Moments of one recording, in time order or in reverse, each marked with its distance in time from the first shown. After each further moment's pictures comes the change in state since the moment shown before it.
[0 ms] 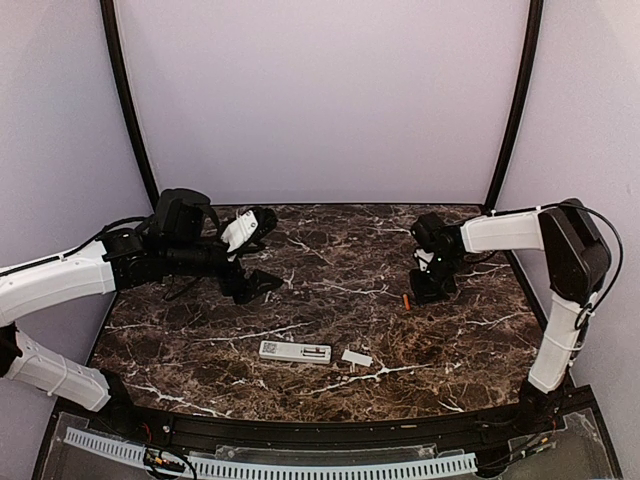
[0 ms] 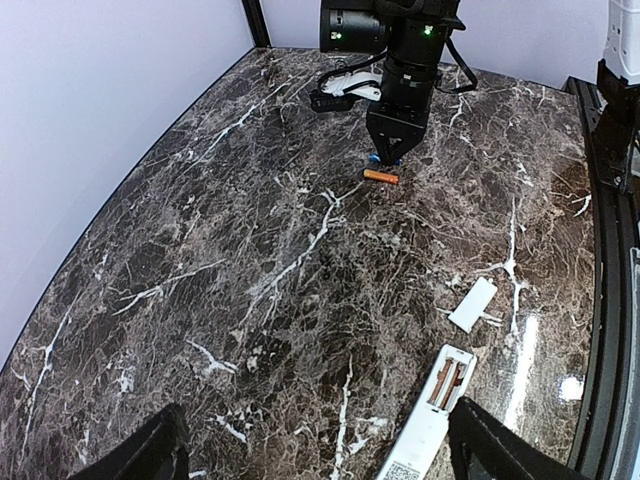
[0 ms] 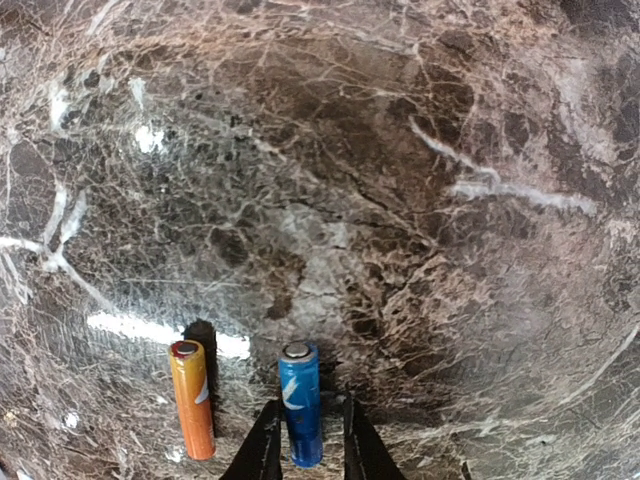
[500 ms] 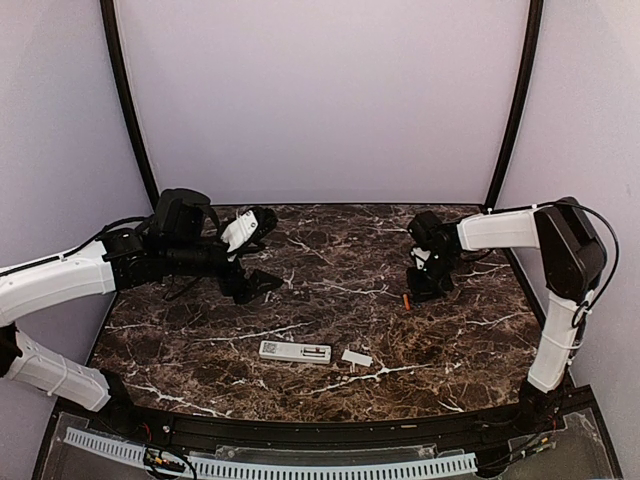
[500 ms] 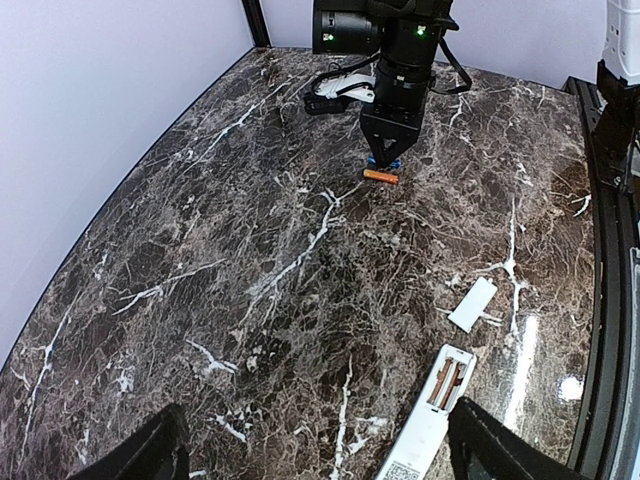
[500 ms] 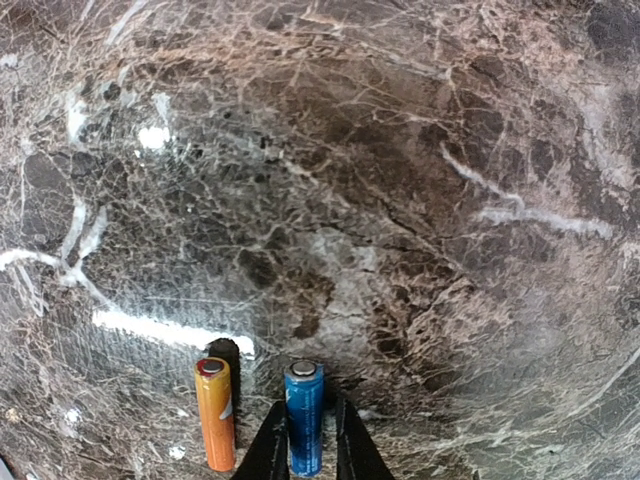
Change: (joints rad) left arm 0.000 0.000 0.000 0.000 0.000 0.000; right arm 0.005 0.023 0.032 -0.005 -0.012 0.000
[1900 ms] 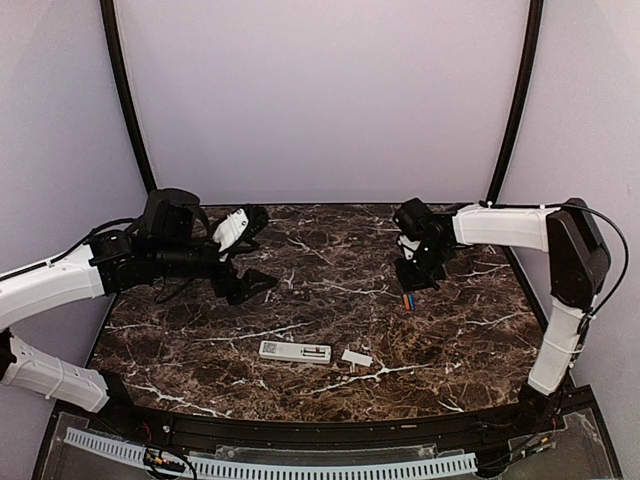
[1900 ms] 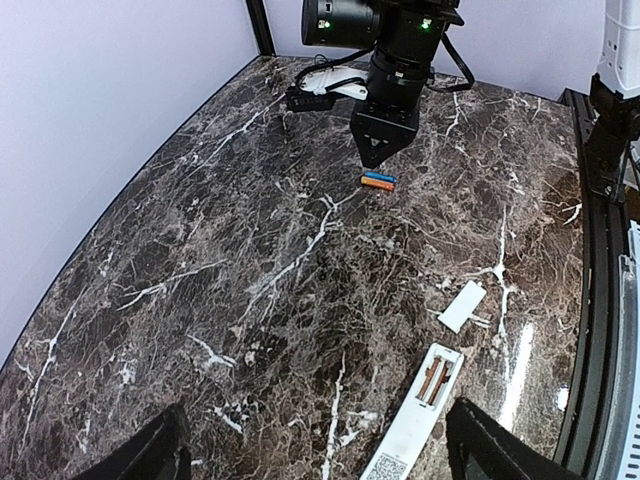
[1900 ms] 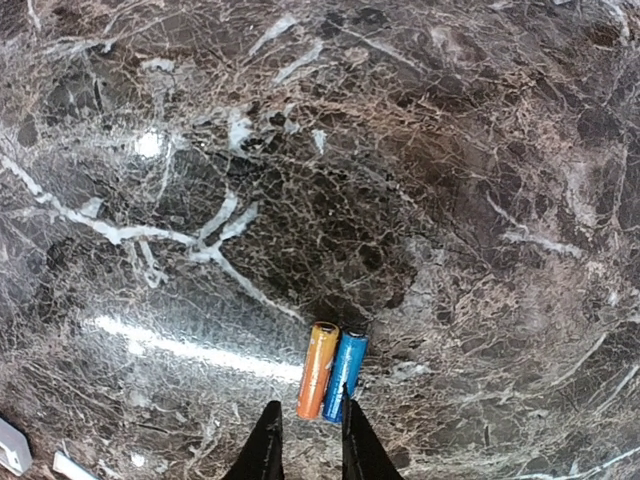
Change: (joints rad) left arm -0.012 -0.077 -0.017 -0.035 -0.016 -0.030; right arm 0.103 -0.053 0.097 -0.079 0.075 -0.021
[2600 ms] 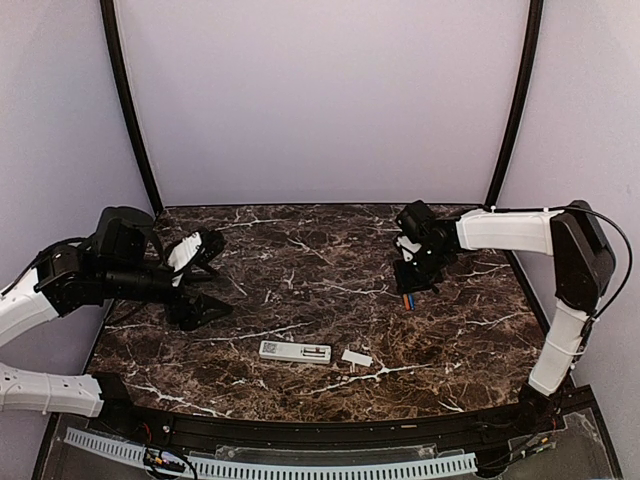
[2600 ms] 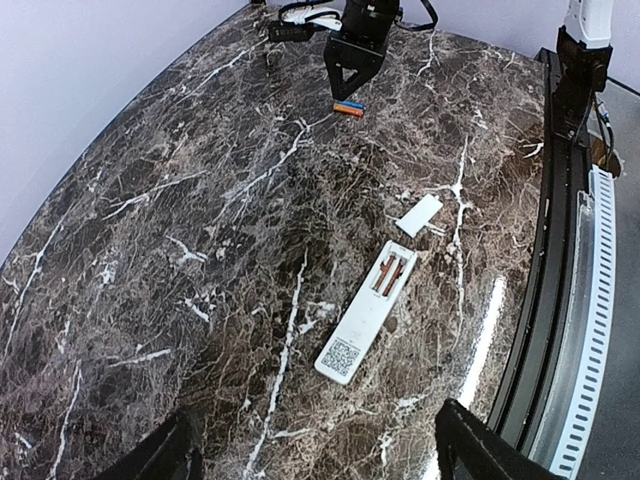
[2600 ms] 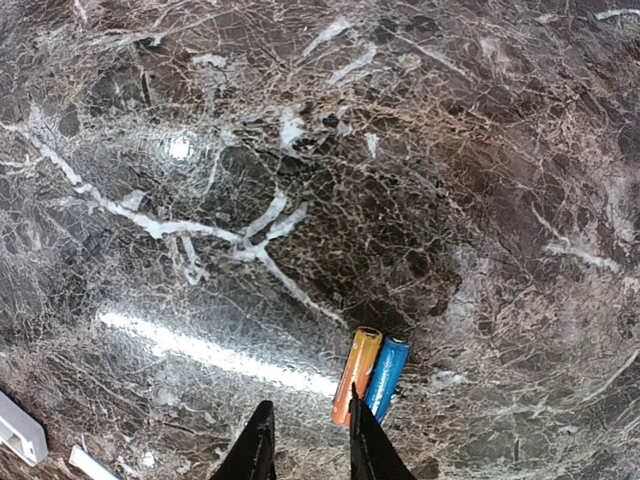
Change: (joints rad) left arm -0.001 -0.285 -0.068 -0.339 -0.009 -0.043; right arm 0.000 -0.032 -0.067 0.093 -0.069 -0.009
